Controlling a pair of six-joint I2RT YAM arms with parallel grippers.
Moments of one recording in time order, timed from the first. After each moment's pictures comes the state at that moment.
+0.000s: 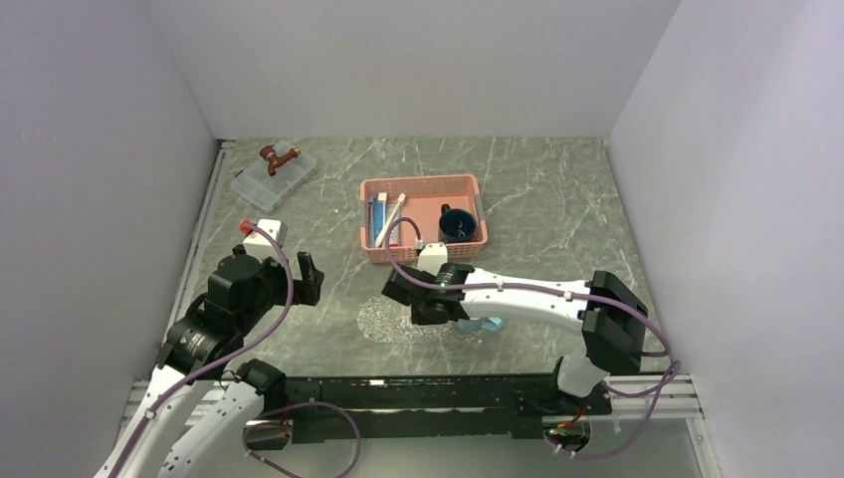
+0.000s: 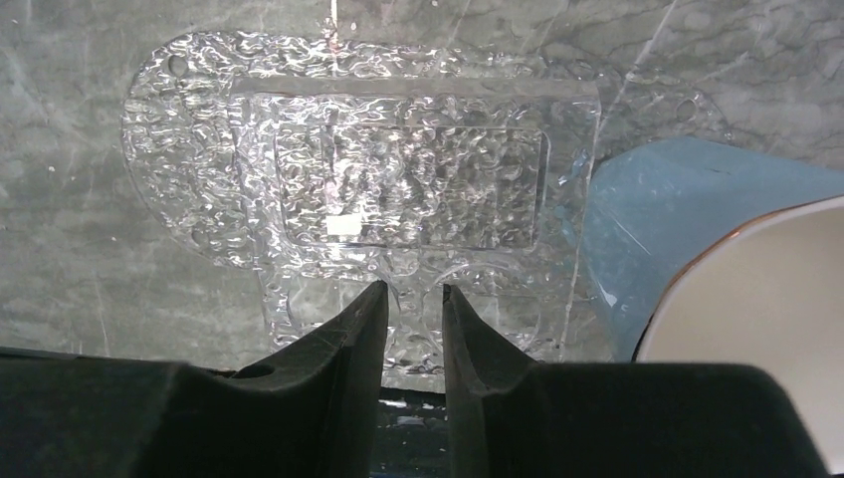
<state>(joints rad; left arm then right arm) -0.45 0.51 0.79 -0.74 -0.15 -0.27 1.18 1.60 1.17 -0.82 0.42 1.07</state>
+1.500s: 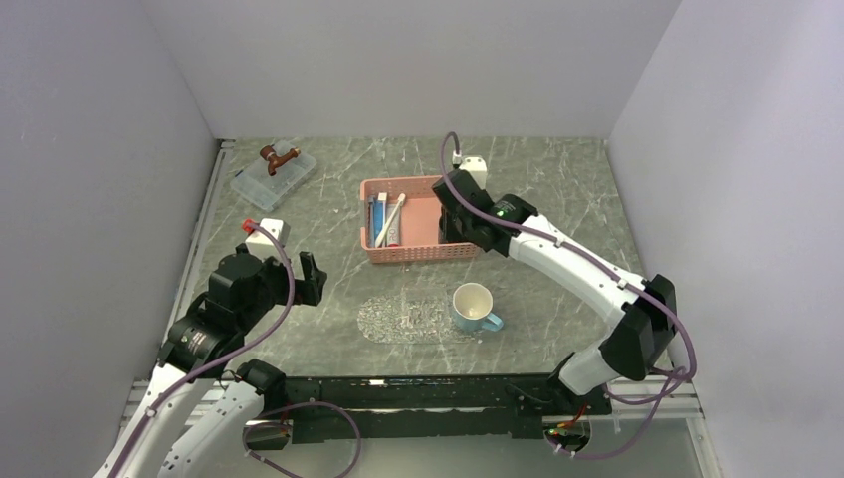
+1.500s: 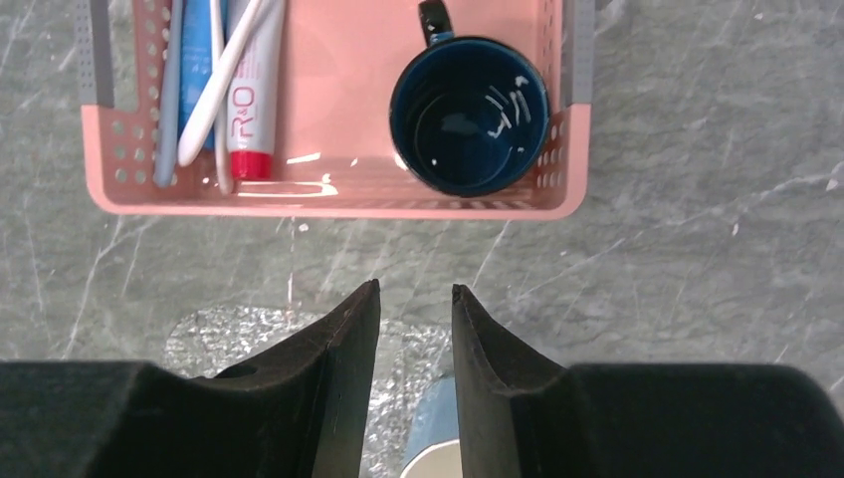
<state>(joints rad) -0.45 0.51 0.79 -0.73 -0.12 -0.27 0.79 1.50 1.39 -0.78 0.45 0.59</state>
